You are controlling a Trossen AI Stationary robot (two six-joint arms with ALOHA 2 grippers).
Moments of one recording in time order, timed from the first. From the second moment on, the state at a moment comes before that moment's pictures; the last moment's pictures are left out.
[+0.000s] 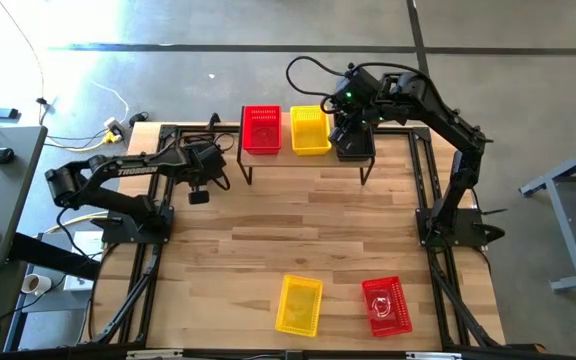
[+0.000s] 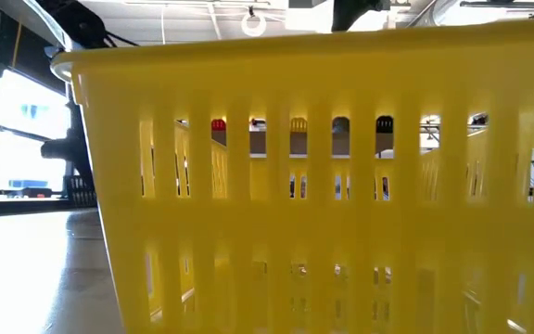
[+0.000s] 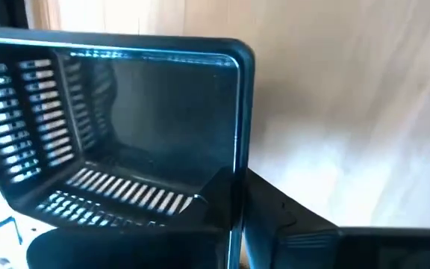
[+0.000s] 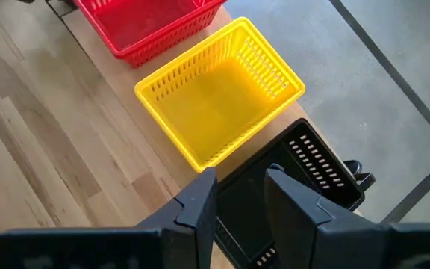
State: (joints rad) left arm 0.67 1.27 0.64 -0.80 -0.39 0.41; right arm -0.35 1.78 2.32 -1.56 0.25 0.15
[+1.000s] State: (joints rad) left arm 0.11 0.99 1.16 -1.40 -0.52 0.16; right arm -0.16 1.79 2.32 -1.52 0.22 0.63
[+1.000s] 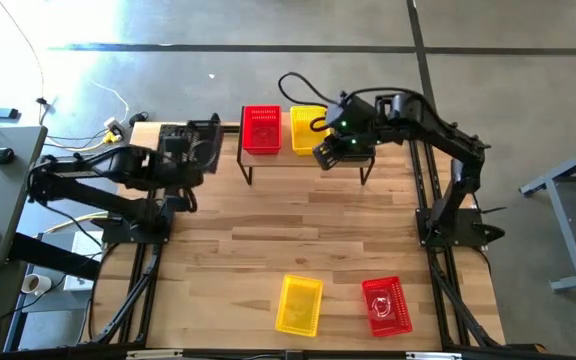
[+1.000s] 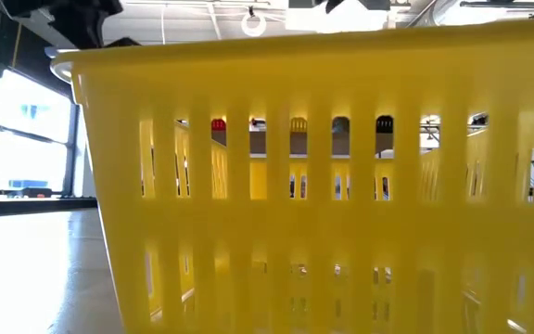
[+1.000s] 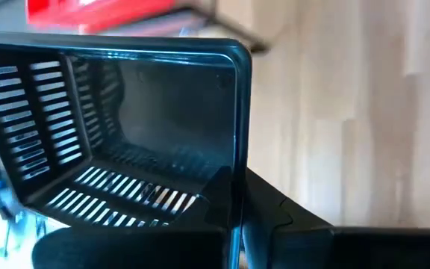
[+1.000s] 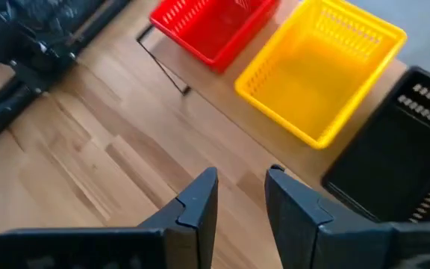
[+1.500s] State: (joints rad) left arm -0.19 1.27 1.26 -1.40 -0.65 -0.04; right arm -0.04 1.83 2.33 -1.33 0.24 0.69
